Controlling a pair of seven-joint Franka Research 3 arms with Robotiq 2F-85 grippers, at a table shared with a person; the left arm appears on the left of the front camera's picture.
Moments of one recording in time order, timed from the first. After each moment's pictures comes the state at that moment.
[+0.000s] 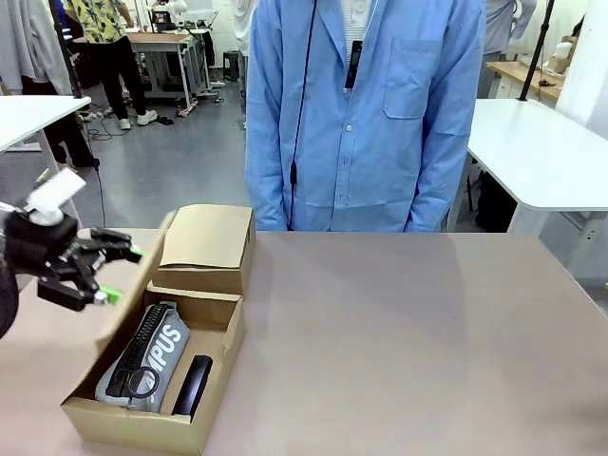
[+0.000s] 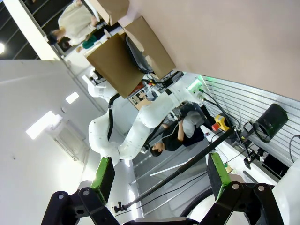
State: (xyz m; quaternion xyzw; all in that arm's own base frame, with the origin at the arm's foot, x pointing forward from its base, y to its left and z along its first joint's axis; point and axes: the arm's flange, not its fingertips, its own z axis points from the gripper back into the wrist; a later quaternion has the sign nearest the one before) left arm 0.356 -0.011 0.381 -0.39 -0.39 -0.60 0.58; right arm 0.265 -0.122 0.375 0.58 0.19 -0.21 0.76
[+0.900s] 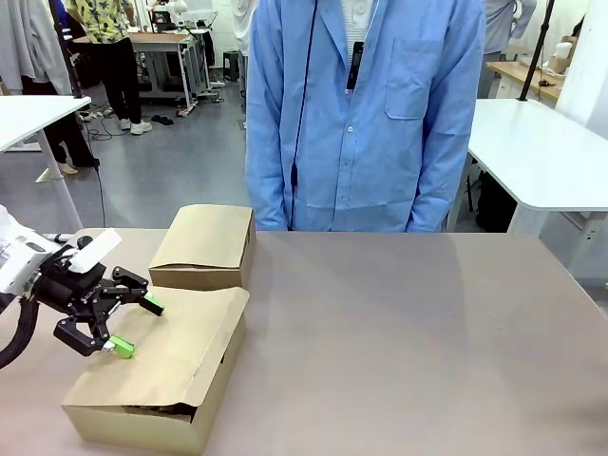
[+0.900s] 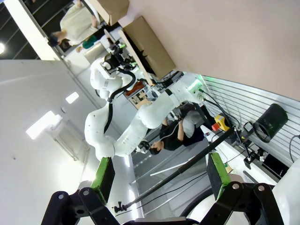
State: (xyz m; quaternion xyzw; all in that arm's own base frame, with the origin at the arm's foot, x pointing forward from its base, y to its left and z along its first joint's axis) left arm 0.364 -0.018 0.319 -0.35 -0.30 -0.68 0.57; right arm 0.265 -0.122 0.375 0.58 0.19 -0.21 0.76
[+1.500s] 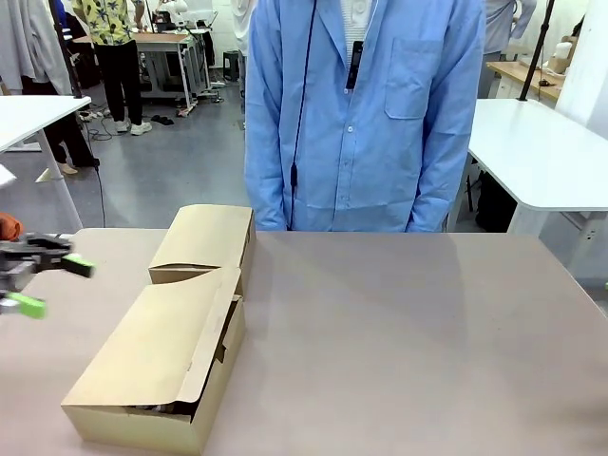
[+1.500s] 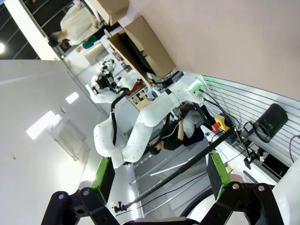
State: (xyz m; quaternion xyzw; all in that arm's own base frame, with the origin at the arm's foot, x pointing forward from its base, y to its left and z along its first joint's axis) left arm 0.291 0.068 0.424 -0.46 -0.35 -0.56 0.59; right arm 0.265 -0.122 0.375 0.58 0.19 -0.21 0.76
